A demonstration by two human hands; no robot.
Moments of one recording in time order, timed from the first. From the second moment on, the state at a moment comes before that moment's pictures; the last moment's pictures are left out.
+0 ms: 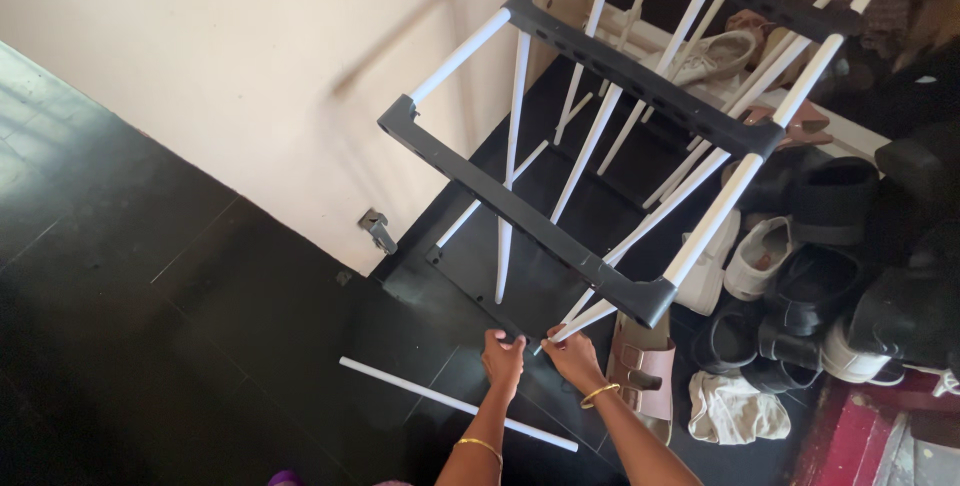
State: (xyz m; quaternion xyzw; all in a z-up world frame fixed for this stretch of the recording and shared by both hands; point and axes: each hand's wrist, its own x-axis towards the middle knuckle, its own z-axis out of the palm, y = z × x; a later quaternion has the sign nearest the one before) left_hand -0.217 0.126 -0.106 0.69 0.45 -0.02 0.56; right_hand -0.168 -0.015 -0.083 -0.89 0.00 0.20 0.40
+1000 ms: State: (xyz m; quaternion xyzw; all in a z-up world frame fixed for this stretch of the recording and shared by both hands) left_hand -0.218 0.117 -0.107 0.84 0.28 0.02 0.46; right_hand -0.177 -0.006 -0.087 -0.90 -0.10 0.08 0.42
